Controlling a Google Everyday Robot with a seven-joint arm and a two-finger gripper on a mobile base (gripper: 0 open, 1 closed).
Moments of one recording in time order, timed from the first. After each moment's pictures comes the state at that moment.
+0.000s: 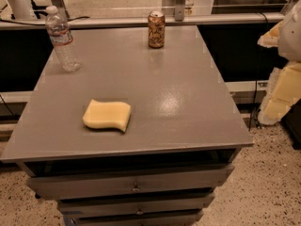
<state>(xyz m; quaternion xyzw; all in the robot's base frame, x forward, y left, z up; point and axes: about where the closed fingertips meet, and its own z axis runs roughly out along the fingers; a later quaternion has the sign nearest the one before) 0.438 -0.216 0.978 -0.60 0.78 -0.04 0.16</state>
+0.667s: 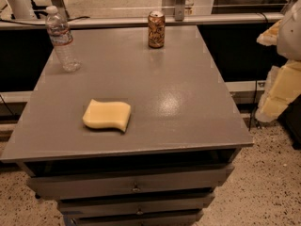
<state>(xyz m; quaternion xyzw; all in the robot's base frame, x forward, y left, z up) 0.443 -0.216 0.978 -0.60 0.78 -0.04 0.17</state>
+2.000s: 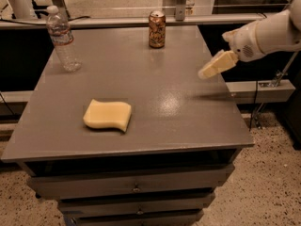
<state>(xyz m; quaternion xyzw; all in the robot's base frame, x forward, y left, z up) 0.659 -0.193 0.895 -0.47 0.77 0.12 0.41</state>
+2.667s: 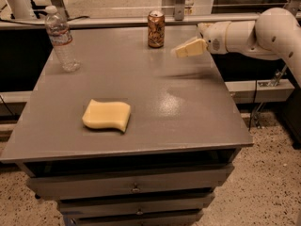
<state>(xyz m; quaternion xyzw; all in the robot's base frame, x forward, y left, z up) 0.753 -0.123 0.900 -0.39 0.71 0.24 0.54</state>
